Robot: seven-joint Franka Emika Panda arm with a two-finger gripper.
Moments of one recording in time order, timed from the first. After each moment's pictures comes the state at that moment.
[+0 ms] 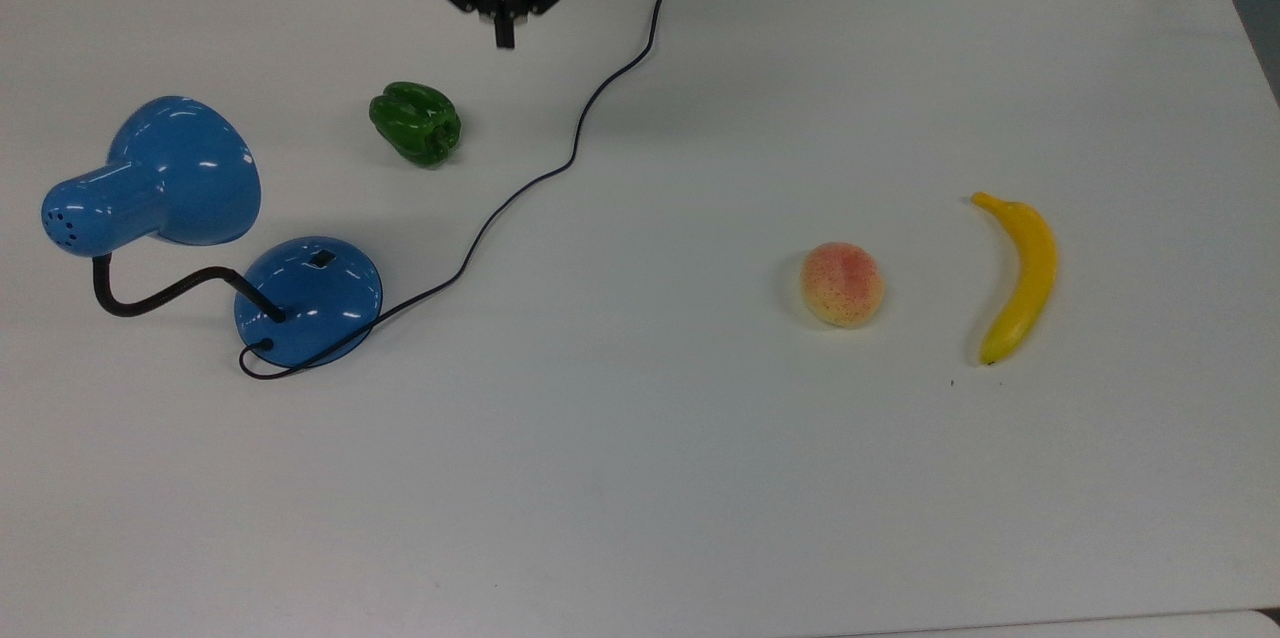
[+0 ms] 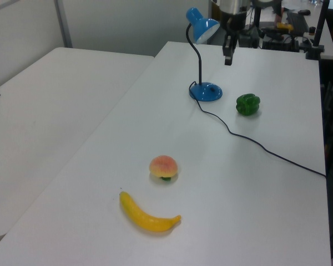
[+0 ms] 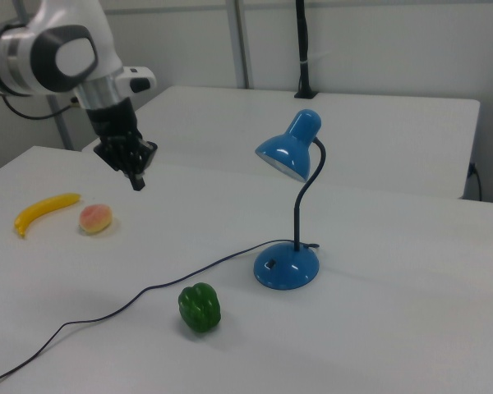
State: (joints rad) arm 0.06 0.05 0.03 -1.70 -0.09 1.79 -0.02
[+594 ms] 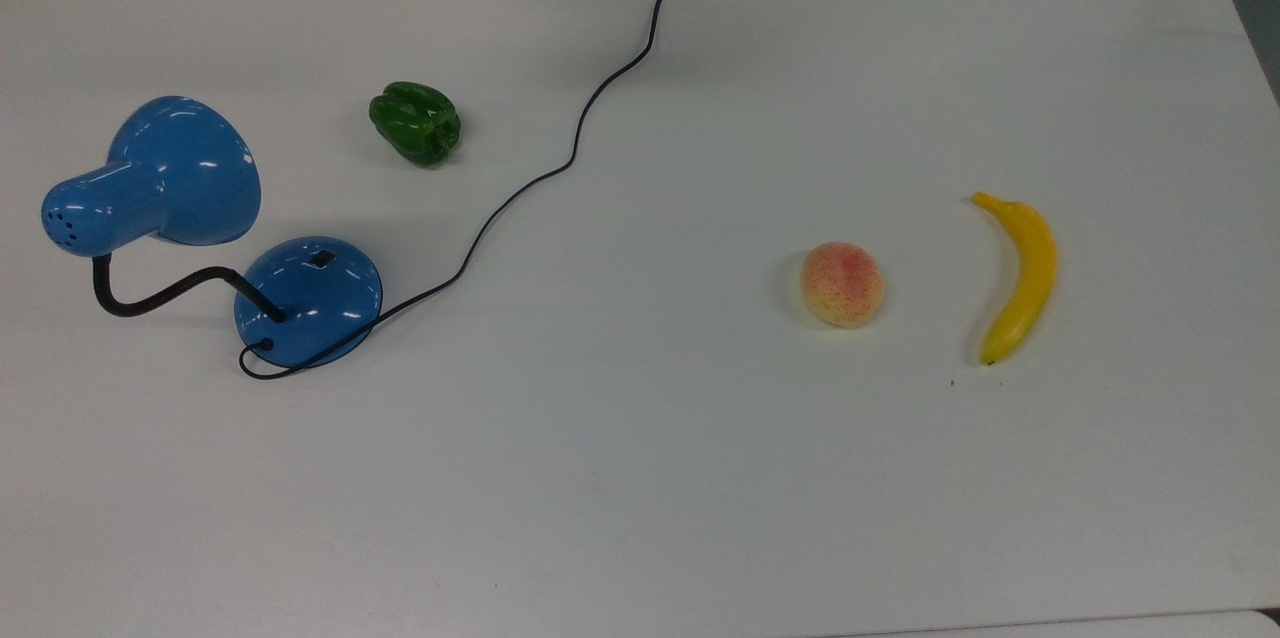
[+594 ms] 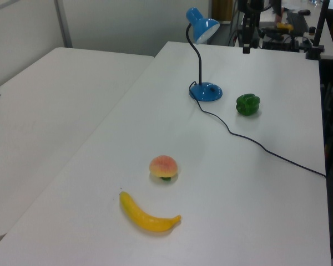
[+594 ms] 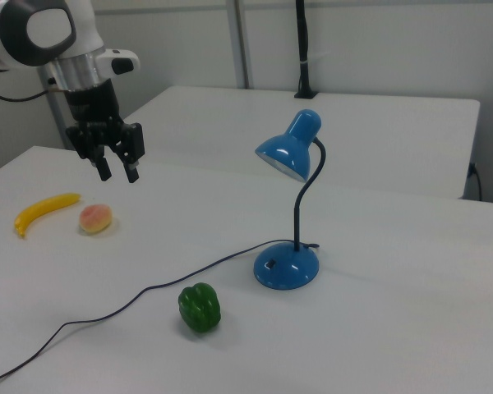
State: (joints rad) arm 0.07 -0.04 0.01 -1.68 -0.09 1.62 -0.06
